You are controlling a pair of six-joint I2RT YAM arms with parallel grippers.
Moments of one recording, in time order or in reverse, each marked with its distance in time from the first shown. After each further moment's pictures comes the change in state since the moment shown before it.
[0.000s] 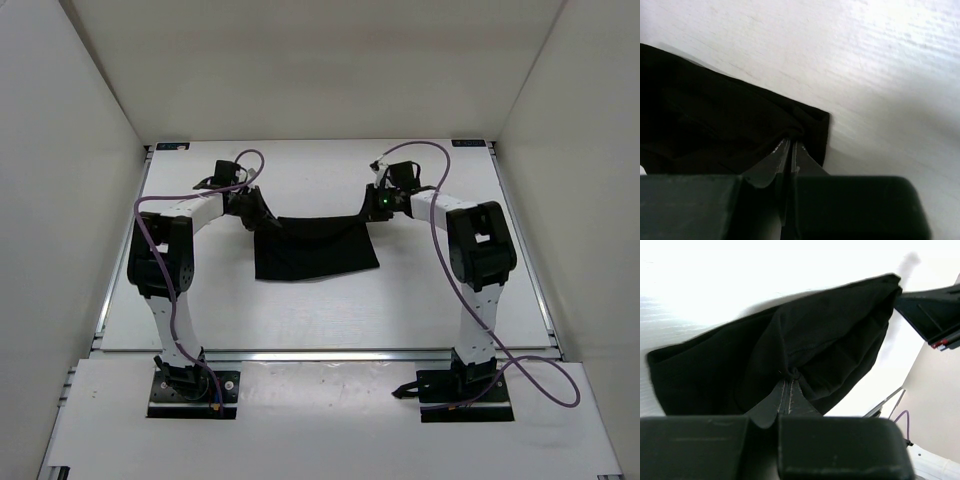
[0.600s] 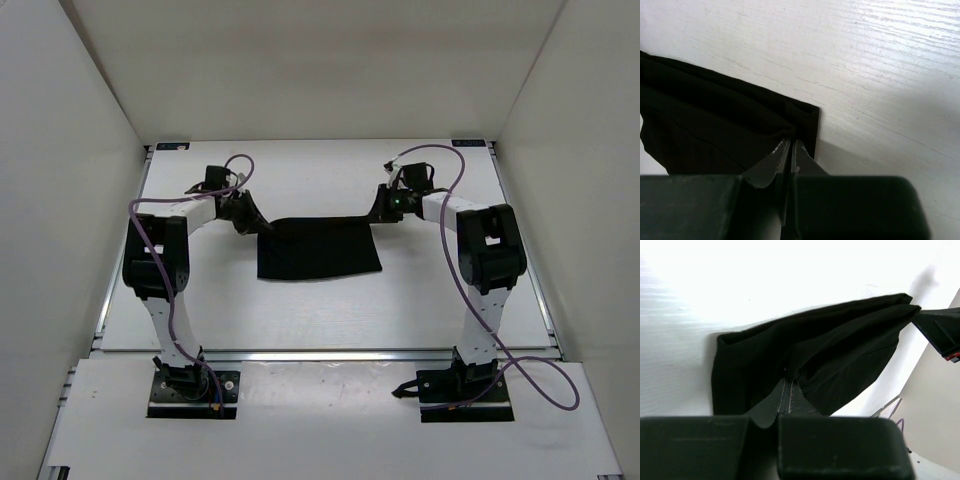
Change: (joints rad) left arm 0.053 -0.014 -0.064 0.033 -0.005 -0.008; right arm -0.066 -0.059 -0.084 0.020 -0.043 0.052
